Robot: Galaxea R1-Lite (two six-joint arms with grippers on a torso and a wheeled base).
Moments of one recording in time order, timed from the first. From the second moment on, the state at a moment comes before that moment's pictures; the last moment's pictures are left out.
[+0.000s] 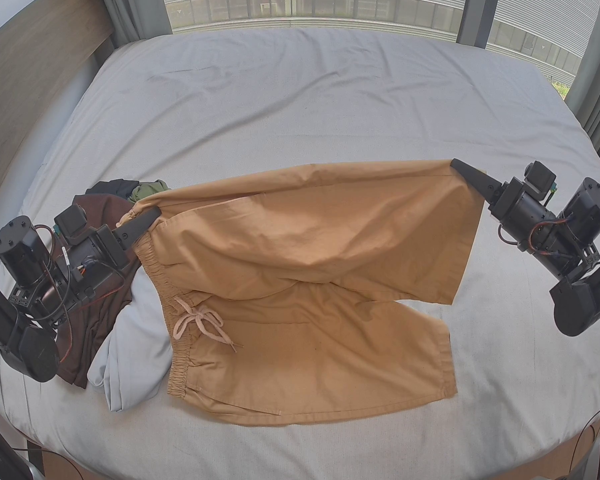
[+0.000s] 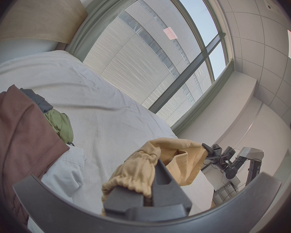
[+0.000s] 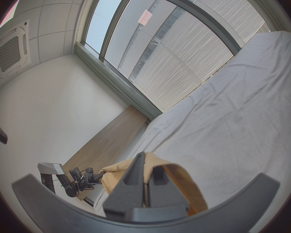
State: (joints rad) left arm -0.05 1.84 -0.48 -1.55 -0.59 -0.58; right arm 0.20 1.87 -0.70 -1.54 0.56 0.68
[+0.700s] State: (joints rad) left arm -0.04 1.86 -0.50 -1.55 -0.57 -0.58; right arm 0.17 1.95 -0.71 -1.54 0.56 0.66
